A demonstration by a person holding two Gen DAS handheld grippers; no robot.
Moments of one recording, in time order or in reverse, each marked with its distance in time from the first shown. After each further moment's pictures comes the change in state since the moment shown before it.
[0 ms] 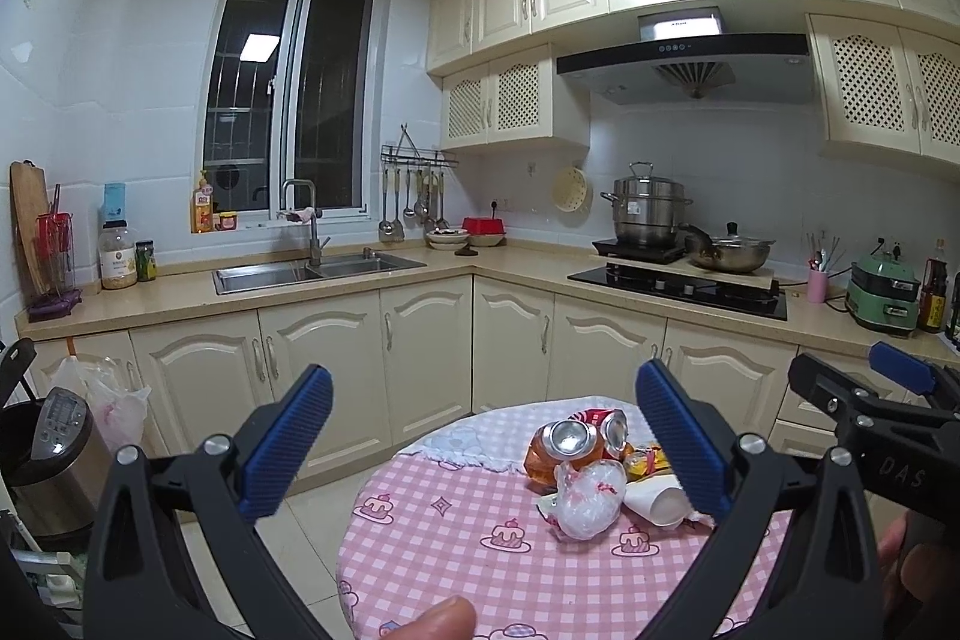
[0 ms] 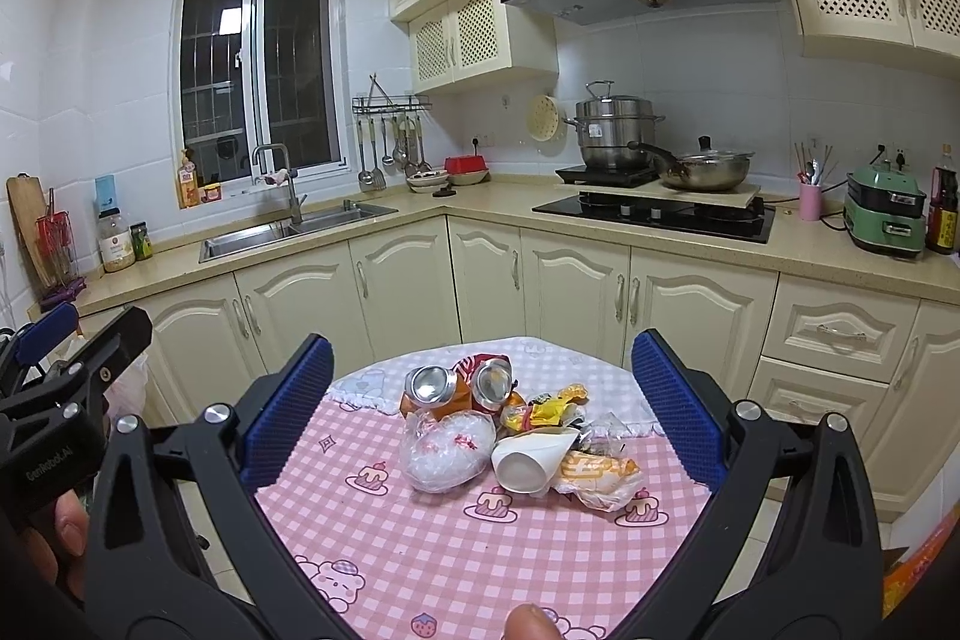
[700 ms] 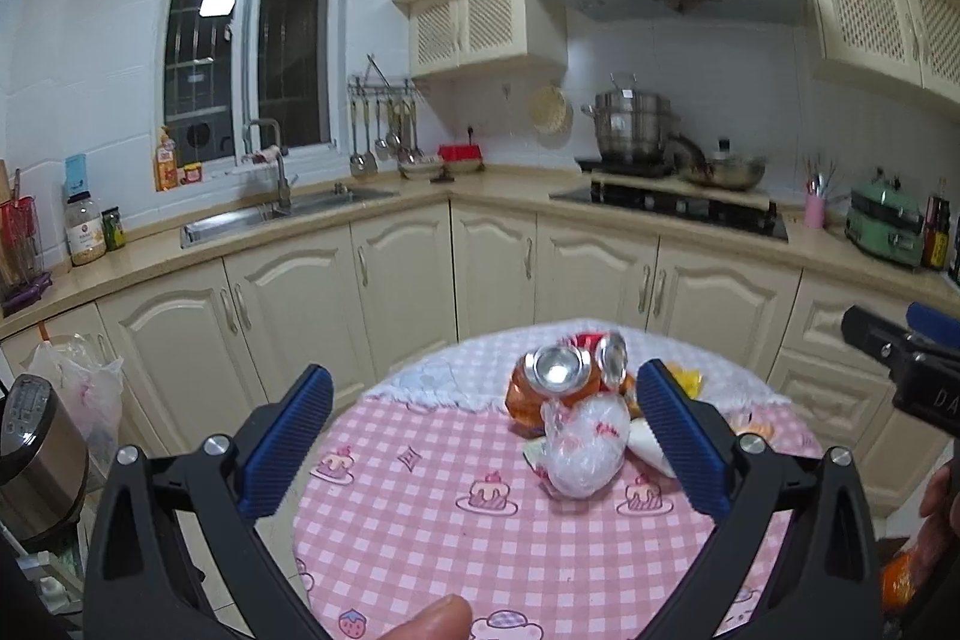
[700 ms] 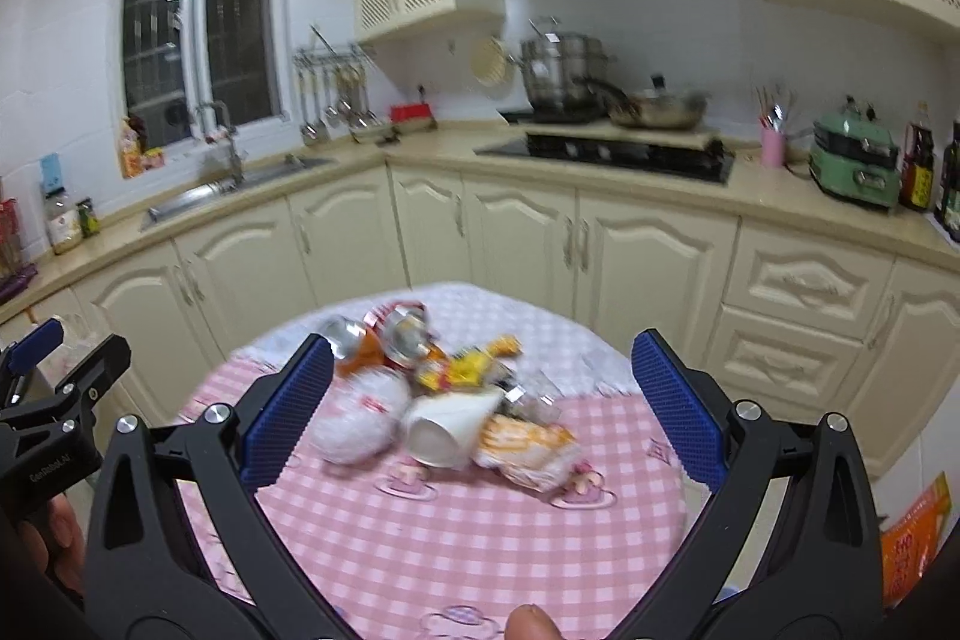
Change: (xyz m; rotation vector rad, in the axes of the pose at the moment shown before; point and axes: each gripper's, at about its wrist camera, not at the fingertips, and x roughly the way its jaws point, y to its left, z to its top) left arm 0.090 -0.031 -0.052 0.073 0.201 -0.042; right arm 0.058 -0.062 -0.030 0.036 0.146 -0.128
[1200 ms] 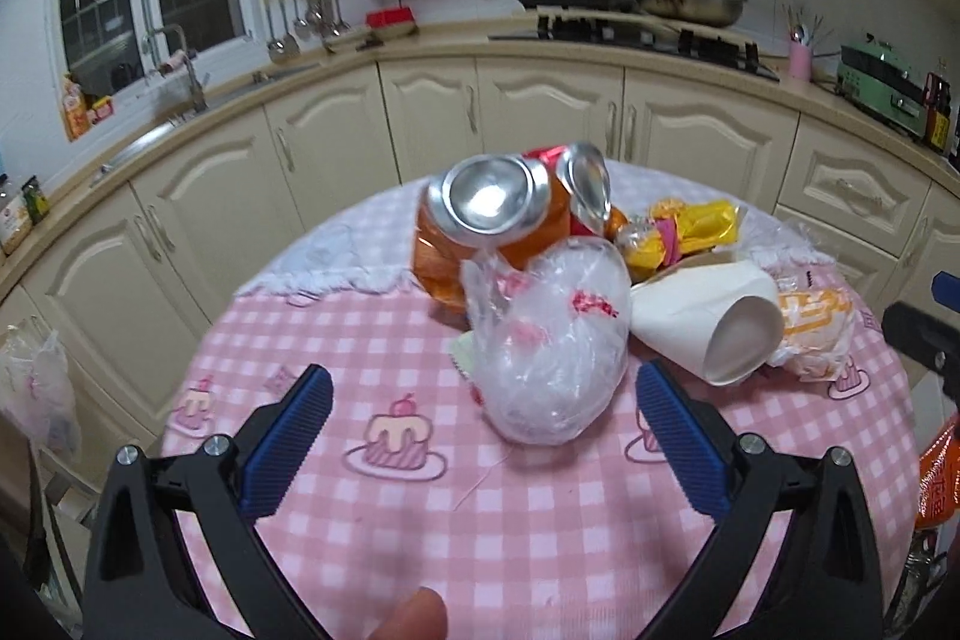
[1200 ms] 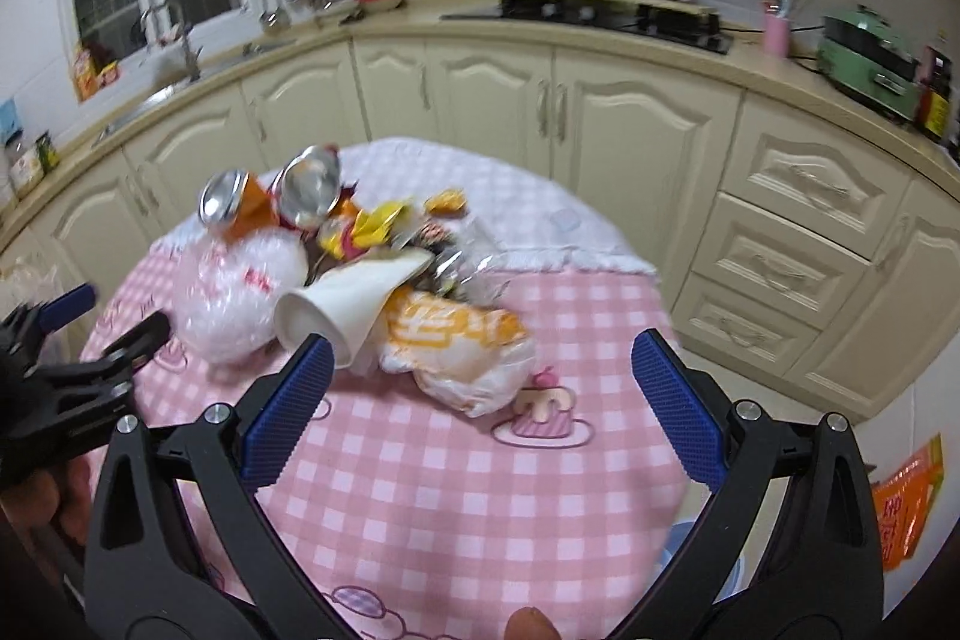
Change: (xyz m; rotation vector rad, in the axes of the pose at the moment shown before) left arm 0.158 -0.049 -0.064 0.107 0.317 -0.107; right arm 0.100 -0.031 -0.063 -0.021 0.288 -0.012
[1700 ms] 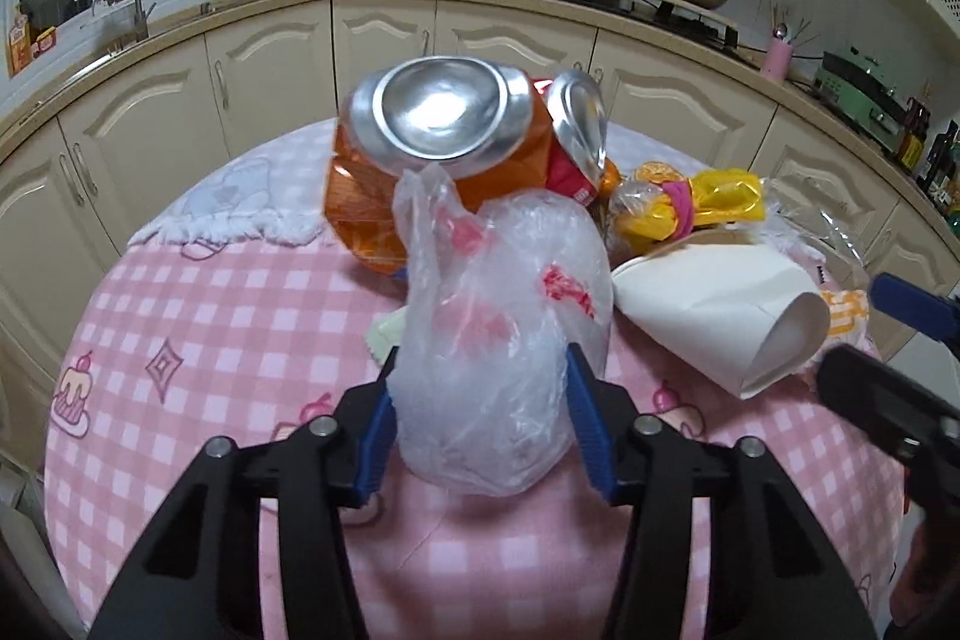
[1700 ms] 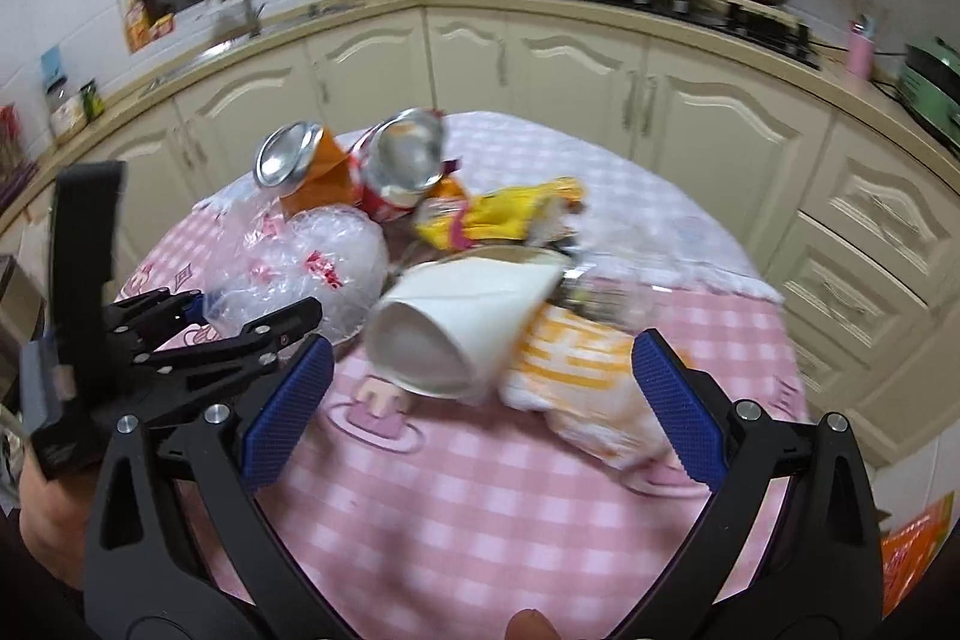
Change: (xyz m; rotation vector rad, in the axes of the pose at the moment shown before) left arm 0.059 0.016 -0.011 -0.077 0.087 -0.176; right arm 0.049 0.063 0.013 -0.116 0.047 0.102
